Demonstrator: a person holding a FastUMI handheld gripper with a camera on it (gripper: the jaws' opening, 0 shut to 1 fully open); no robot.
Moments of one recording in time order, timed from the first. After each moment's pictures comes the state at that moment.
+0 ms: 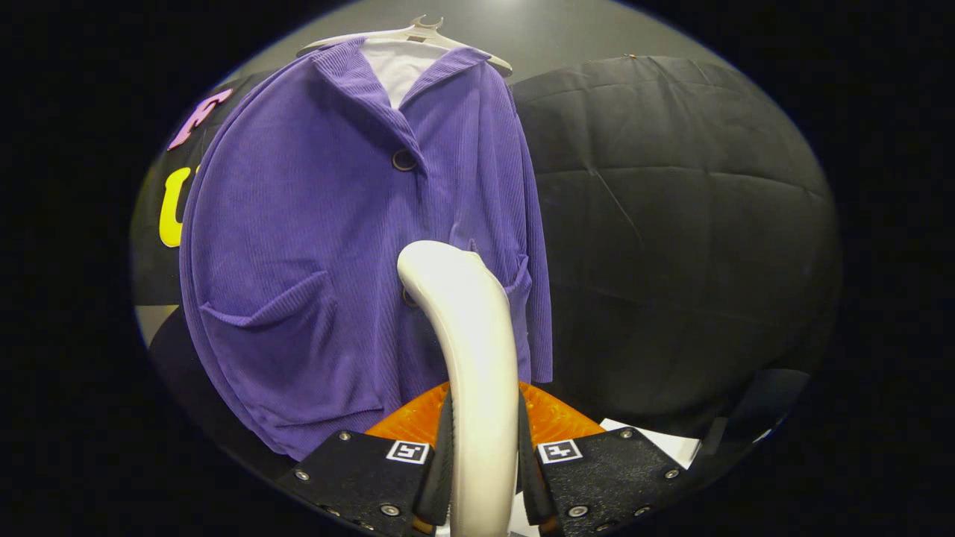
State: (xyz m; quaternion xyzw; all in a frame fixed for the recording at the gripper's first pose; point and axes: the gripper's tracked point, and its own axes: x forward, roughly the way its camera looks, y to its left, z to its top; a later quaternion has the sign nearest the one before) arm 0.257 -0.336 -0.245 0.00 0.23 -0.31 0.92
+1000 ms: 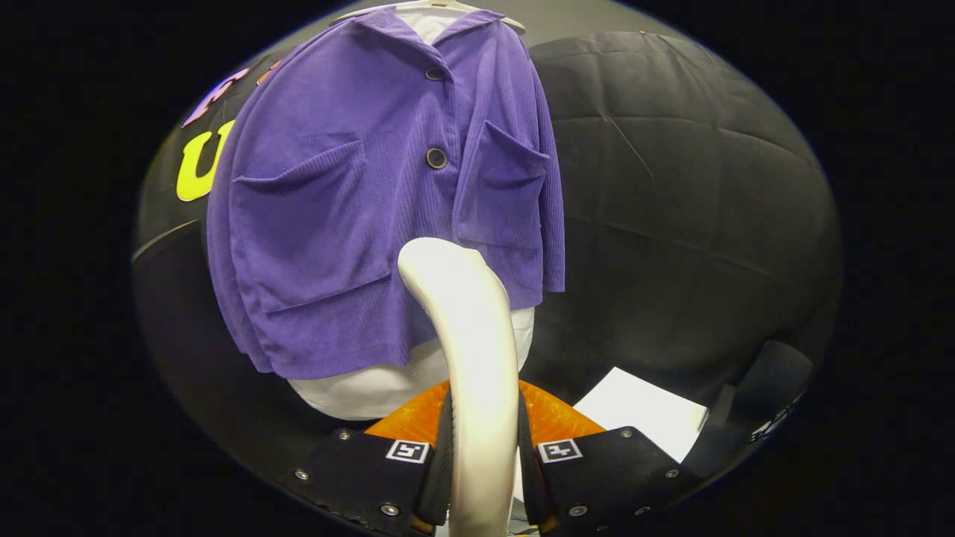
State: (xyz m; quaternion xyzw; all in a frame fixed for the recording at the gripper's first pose) arm 0.241 -0.321 -0.272 0.01 0.31 -0.26 0.91
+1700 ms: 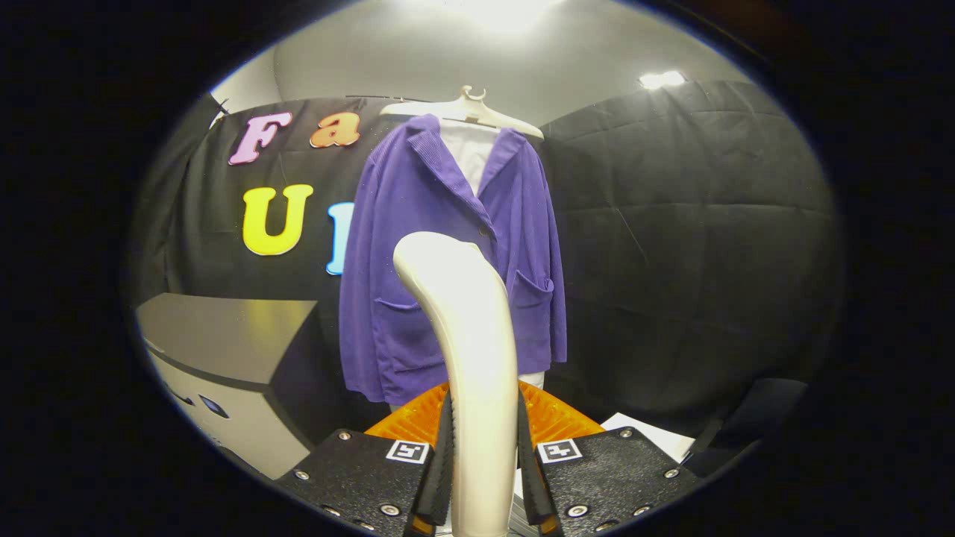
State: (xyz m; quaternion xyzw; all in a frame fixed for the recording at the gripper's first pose) arm 0.140 -0.220 -0.086 -0.01 0.17 -0.19 0.97
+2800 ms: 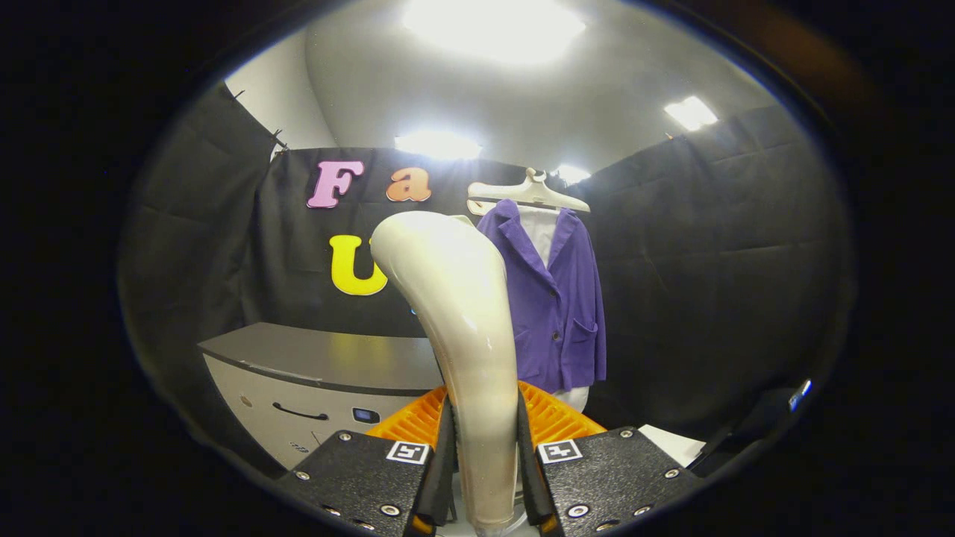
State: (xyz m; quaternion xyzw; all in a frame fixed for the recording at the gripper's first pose) arm 0.035 -0.056 0.015 -0.02 0.11 -0.10 0.99
